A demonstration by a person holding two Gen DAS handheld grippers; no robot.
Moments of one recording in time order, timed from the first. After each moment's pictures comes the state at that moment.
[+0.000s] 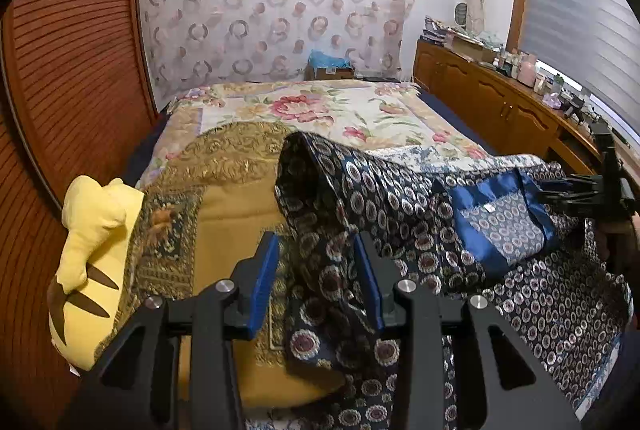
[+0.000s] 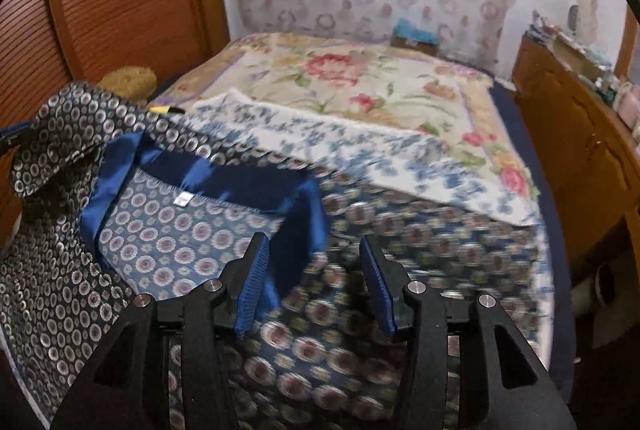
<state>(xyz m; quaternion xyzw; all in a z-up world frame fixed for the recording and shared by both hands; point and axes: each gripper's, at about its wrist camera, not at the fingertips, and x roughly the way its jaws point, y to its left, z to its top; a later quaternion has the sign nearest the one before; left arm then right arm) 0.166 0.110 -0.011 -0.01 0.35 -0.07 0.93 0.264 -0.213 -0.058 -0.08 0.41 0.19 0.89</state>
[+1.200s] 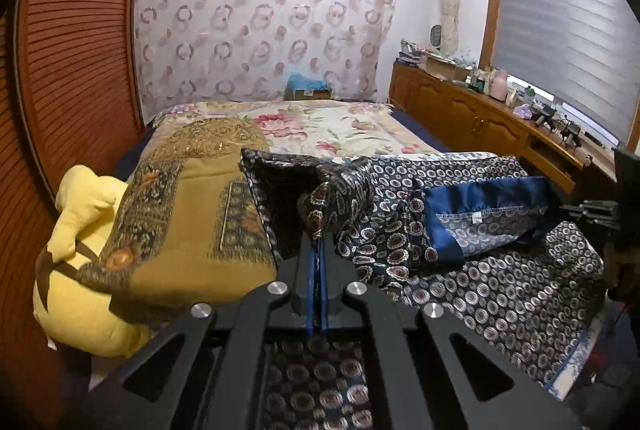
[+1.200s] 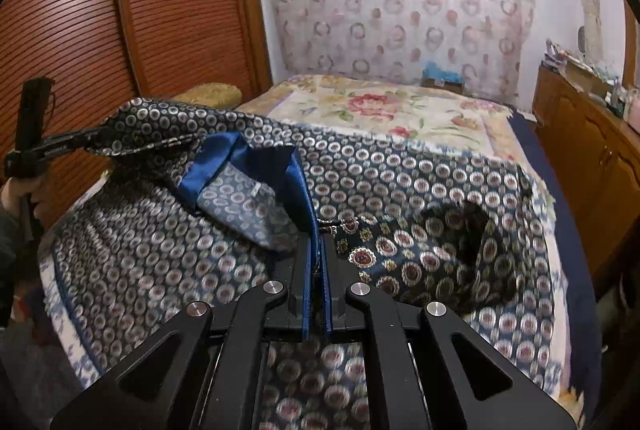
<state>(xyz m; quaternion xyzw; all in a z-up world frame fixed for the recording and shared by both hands) 0.083 0.095 -0.010 -0.03 0.30 -0.11 0.95 0.098 -0.238 -0.036 -0.04 0.32 0.26 0.91</state>
